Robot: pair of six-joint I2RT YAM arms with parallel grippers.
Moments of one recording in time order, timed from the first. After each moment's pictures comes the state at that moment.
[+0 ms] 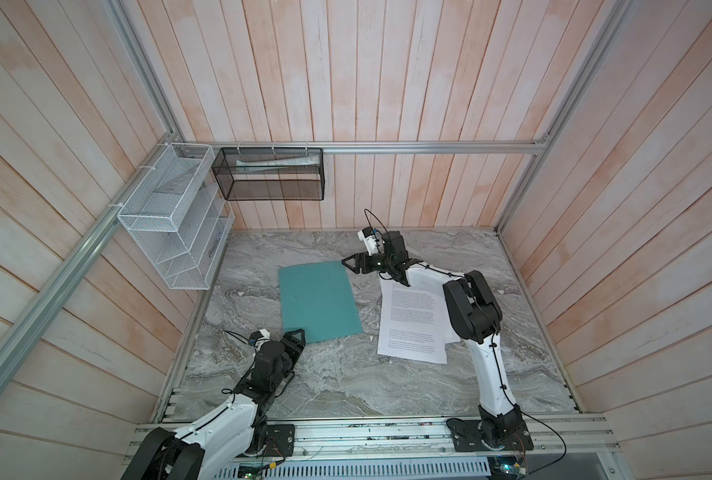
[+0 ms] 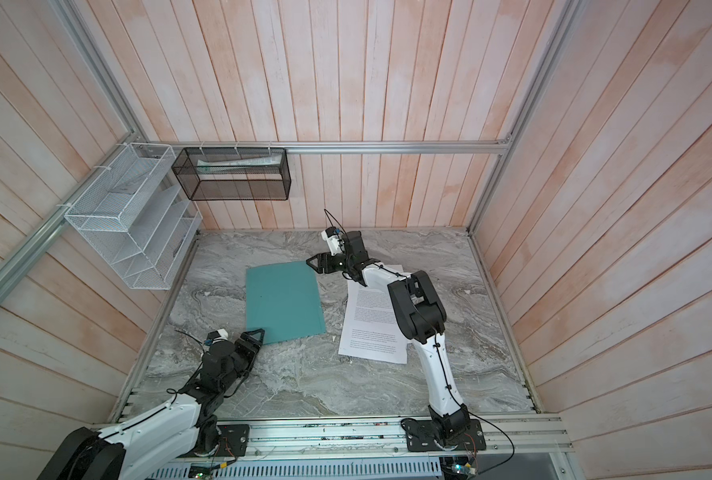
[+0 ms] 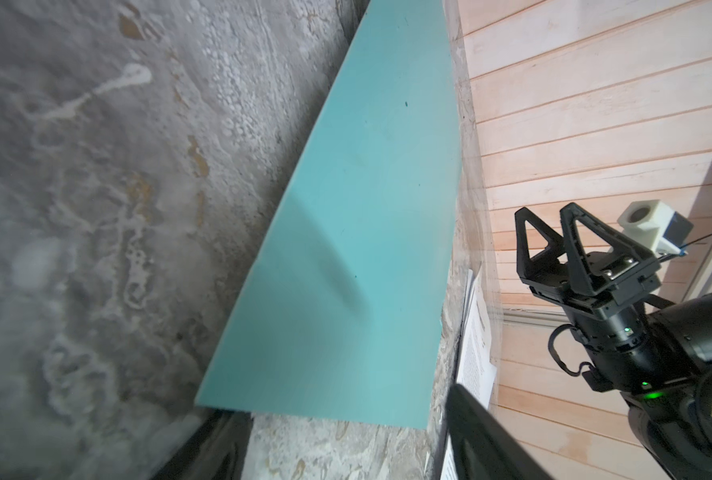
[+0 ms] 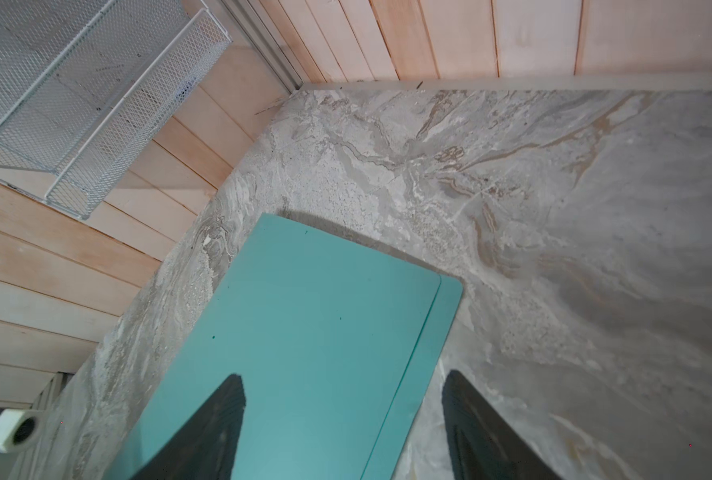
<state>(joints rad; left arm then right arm) -0.36 0.94 0.01 0.42 -0.06 -1.28 0.51 2.33 1.71 0.14 -0.60 0.32</state>
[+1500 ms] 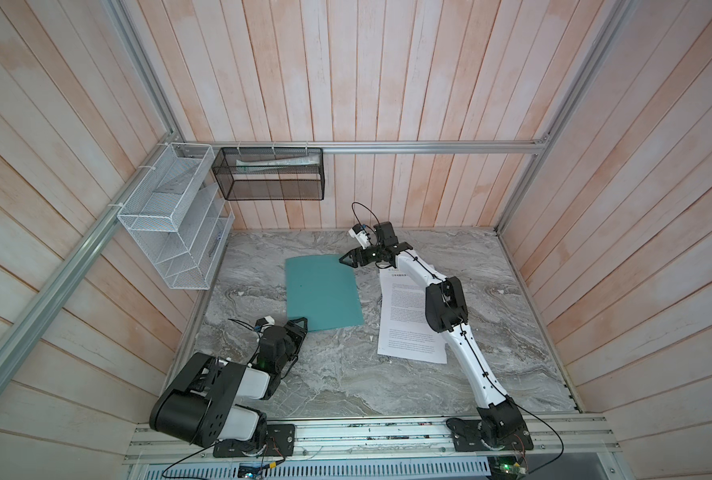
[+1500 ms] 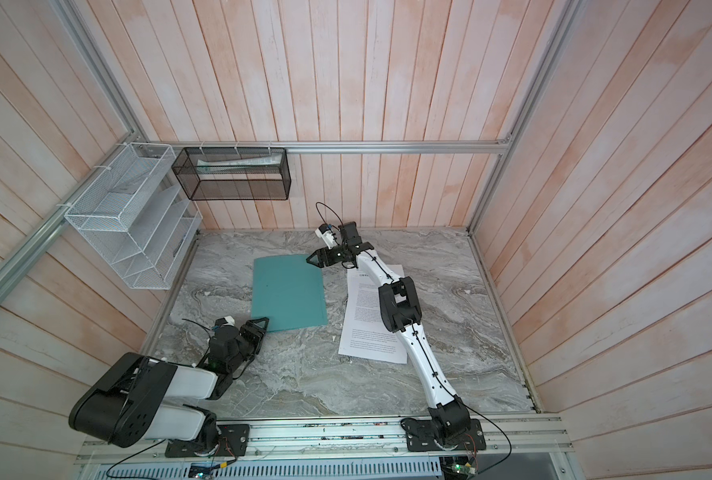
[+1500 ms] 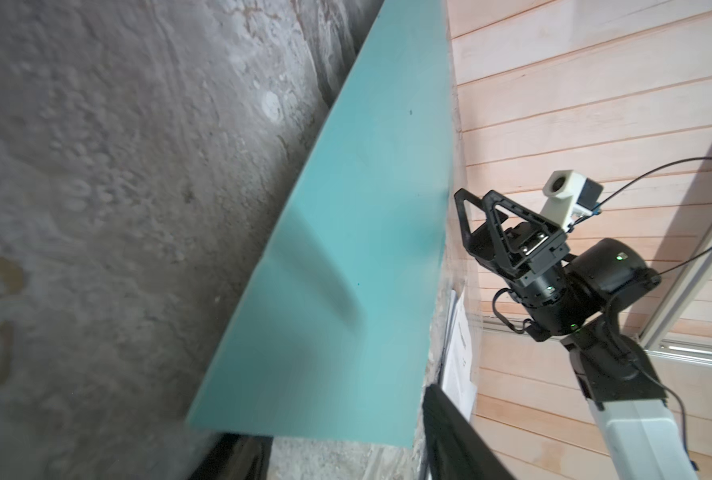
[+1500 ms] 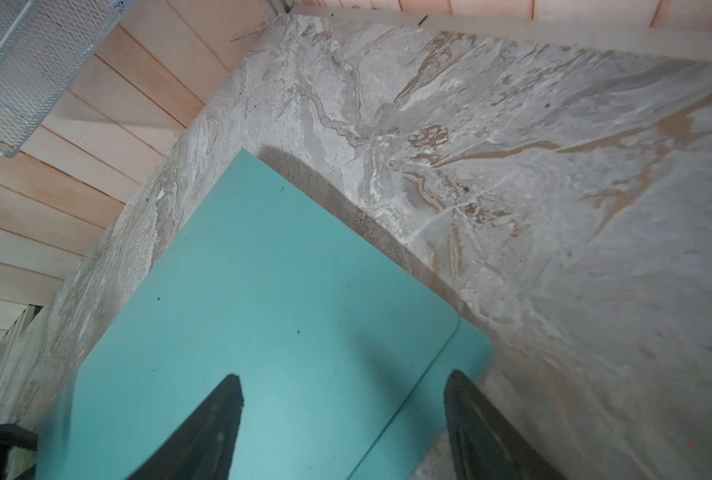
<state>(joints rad) -0.28 1.45 0.12 0.86 0.05 -1.30 0.46 2.82 2.53 -0.41 -0.78 0.10</state>
